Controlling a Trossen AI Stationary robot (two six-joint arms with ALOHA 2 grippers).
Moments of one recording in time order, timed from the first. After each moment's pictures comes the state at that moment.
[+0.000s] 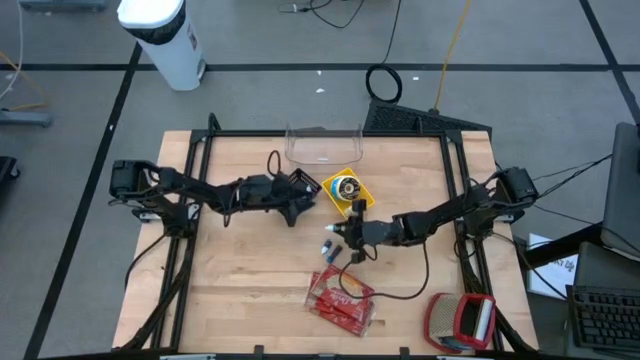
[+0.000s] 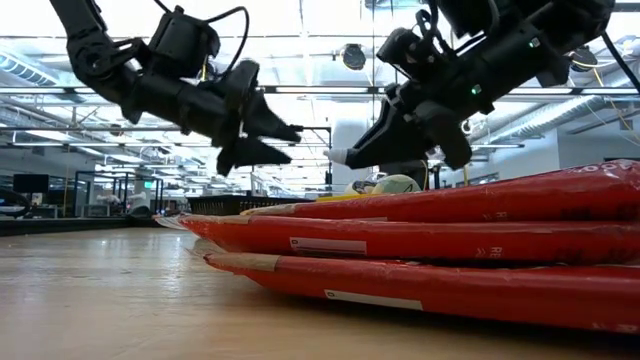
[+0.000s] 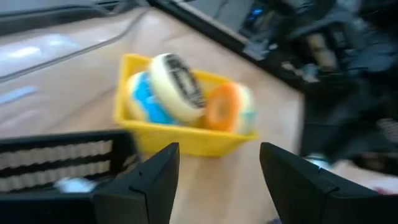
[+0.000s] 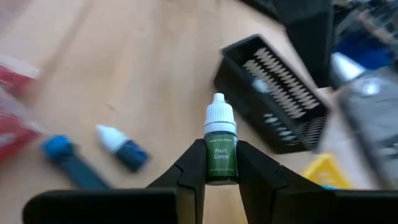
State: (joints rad) left arm 0.16 1.54 0.51 0.74 0.01 -0.45; right arm 0.22 1.64 0.73 0.37 0.44 -0.27
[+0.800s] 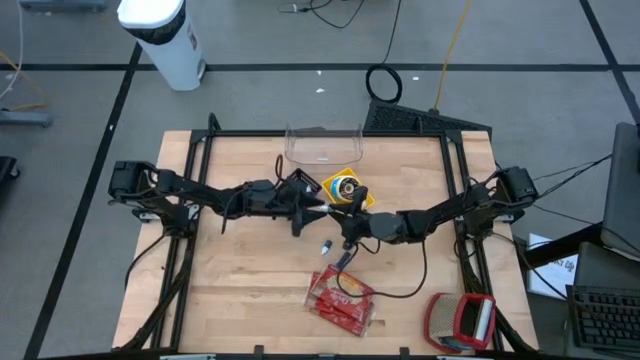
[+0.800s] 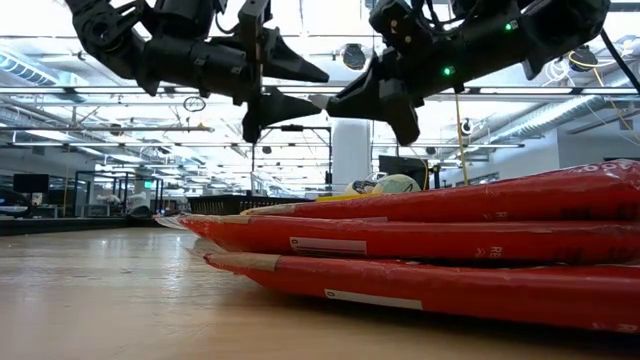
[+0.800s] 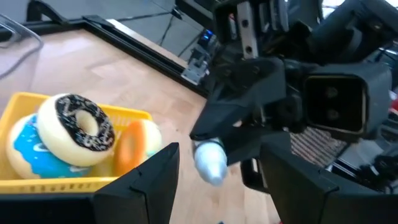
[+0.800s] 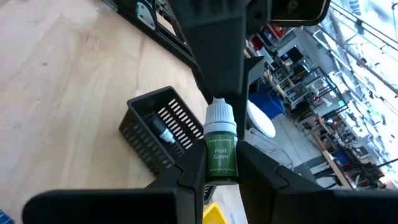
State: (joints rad) left arm 0.04 1.54 0.64 0.75 0.02 -0.50; right arm 0.20 1.64 0.73 0.69 0.63 -0.65
